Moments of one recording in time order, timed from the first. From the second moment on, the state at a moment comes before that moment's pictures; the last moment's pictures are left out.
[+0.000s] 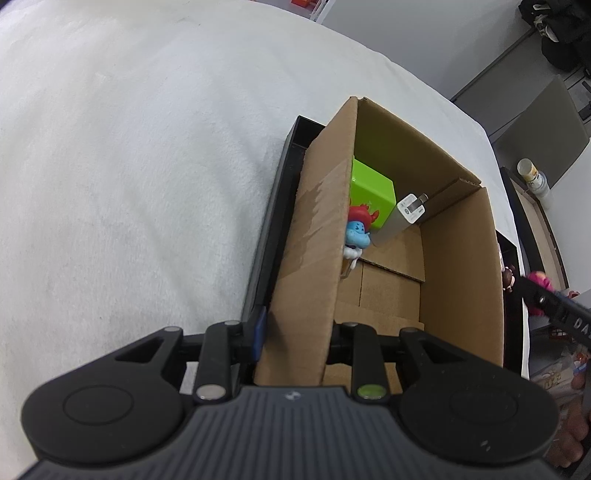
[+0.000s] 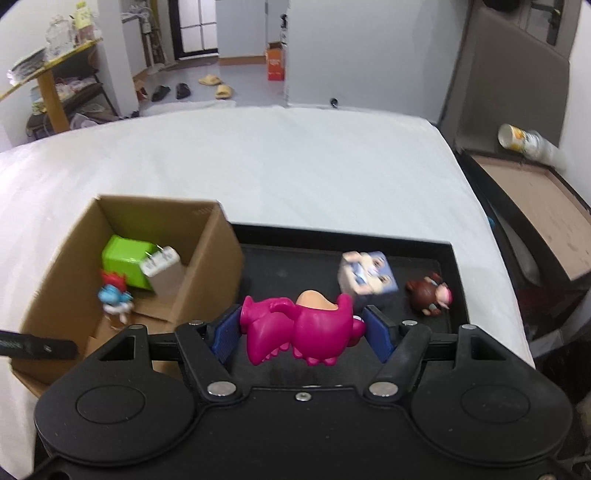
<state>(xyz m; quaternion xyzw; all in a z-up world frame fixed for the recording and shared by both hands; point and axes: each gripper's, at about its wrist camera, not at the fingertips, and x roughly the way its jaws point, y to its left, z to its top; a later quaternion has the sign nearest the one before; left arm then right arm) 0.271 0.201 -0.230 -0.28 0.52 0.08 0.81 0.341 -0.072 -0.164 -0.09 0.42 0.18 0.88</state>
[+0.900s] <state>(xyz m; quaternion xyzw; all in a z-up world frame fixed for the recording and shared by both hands) 0.267 0.207 -0.230 -0.29 0.52 0.07 0.80 0.331 0.038 -0.147 -0.20 0.36 0.29 0.86</state>
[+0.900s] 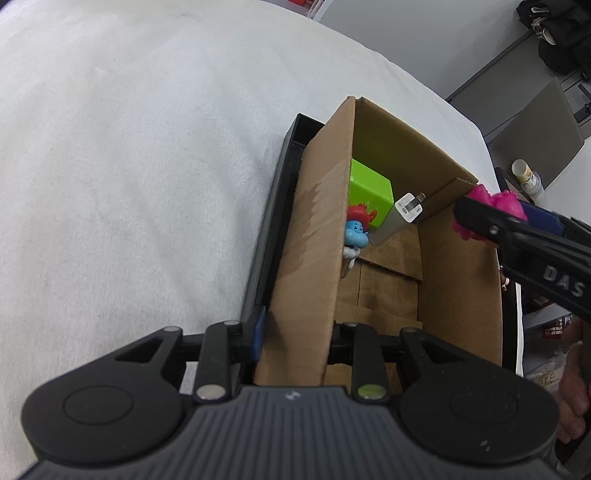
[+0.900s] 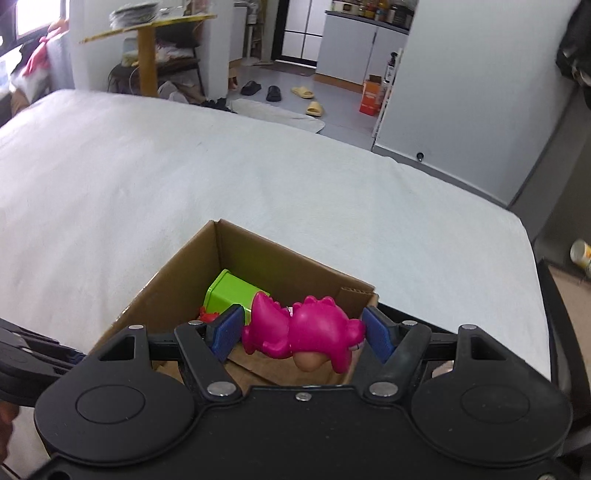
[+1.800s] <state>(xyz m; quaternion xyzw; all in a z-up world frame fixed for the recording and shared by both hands) 0.268 0.205 -0.231 -0.28 0.51 0.07 0.81 0.330 0.006 -0.143 -0.18 0.38 0.26 0.87</state>
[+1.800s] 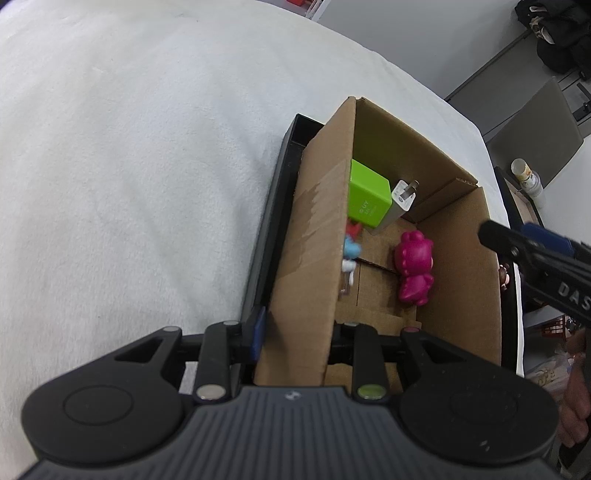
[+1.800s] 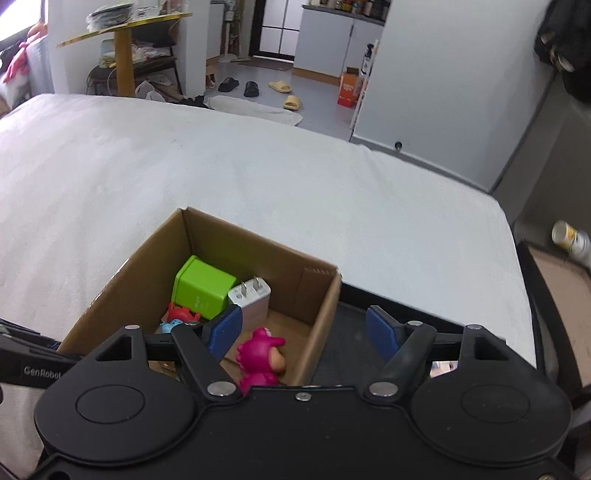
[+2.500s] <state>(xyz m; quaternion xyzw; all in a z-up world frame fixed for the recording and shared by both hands) 0.270 0.204 -0.231 -0.28 0.52 0.08 0.80 0.339 -0.063 -0.151 -0.13 0.41 0.21 0.88</state>
